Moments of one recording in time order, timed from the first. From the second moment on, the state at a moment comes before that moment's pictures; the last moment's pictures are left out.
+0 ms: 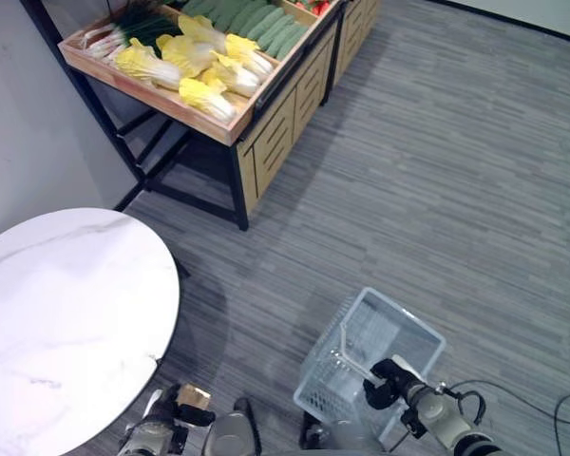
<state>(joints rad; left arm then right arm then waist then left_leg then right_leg) -0.12 0.30 -0.18 1.21 -0.06 0.01 0.09 -0.11 -0.37 0.40 0.95 -0.16 0.02 0.04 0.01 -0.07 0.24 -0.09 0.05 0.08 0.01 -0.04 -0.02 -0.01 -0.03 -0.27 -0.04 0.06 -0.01</state>
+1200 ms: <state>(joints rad) -0.07 0.27 -0.16 1.20 -0.06 0.02 0.08 -0.07 -0.31 0.35 1.14 -0.15 0.03 0.02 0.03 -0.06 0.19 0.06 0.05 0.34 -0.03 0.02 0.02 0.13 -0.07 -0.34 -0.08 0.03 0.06</state>
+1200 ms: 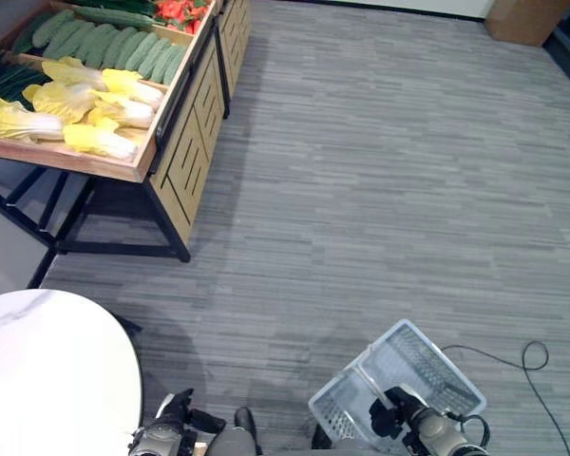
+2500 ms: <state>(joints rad) -0.10 0.27 -0.17 1.25 -0.06 0.01 0.08 -0.07 -0.29 0.24 1.21 -0.03 0.02 0.00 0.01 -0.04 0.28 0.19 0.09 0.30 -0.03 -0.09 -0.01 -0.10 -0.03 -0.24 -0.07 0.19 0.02</state>
